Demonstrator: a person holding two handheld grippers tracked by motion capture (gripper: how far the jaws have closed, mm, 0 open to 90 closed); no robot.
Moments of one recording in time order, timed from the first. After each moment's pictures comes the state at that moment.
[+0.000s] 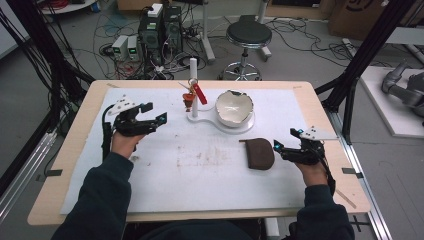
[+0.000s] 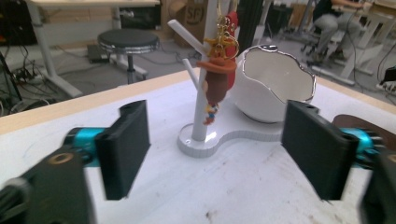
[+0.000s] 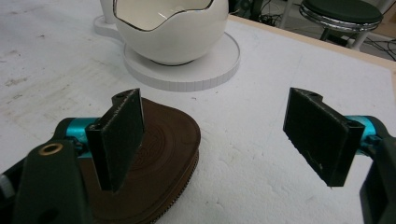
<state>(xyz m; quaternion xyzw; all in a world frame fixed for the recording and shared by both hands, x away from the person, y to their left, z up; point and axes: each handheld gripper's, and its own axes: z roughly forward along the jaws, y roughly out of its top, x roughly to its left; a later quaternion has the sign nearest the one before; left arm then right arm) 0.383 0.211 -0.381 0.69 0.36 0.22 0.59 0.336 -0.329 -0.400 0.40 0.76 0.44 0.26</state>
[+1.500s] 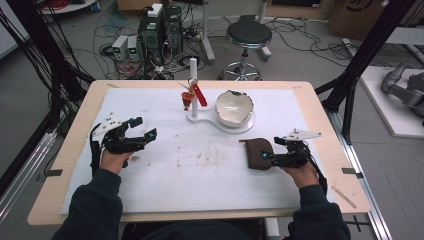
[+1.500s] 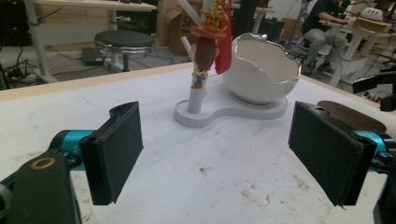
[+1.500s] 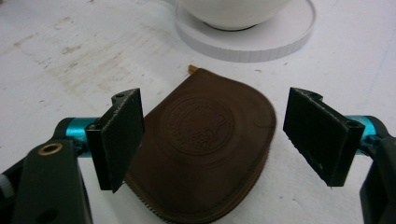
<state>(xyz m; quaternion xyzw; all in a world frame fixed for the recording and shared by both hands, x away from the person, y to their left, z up) 0.356 0.230 -0.408 0.68 0.35 0.20 0.61 0.340 -0.301 -0.414 0.38 0.81 0.42 0.16</state>
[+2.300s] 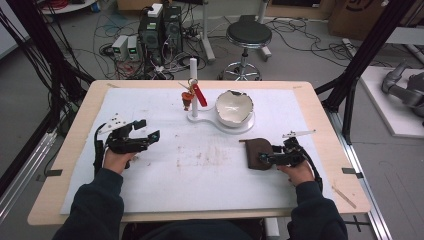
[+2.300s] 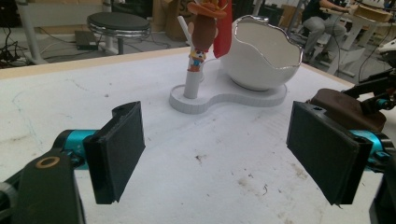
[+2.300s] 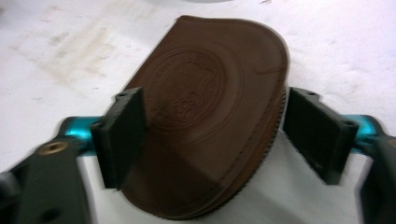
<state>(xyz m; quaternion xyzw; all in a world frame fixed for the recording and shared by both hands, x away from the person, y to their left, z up) 0.361 0.225 -0.414 0.70 0.36 0.17 0.59 0.364 -0.310 -0.445 0.46 0.79 0.40 0.04</state>
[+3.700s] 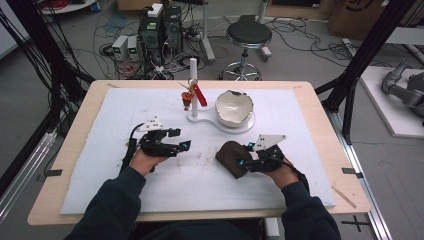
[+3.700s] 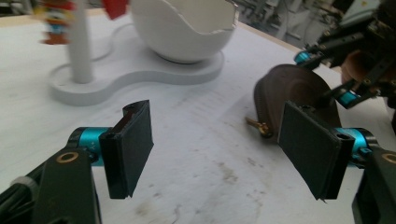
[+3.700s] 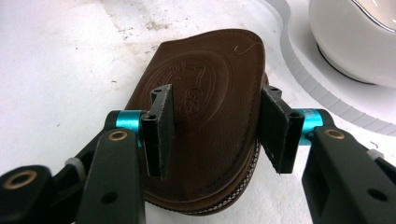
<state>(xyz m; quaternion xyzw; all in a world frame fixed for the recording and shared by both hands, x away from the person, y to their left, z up) 0.370 0.134 -0.423 0.76 0.30 0.07 0.57 0.340 -0.231 -0.419 0.20 0.88 0.39 0.16</state>
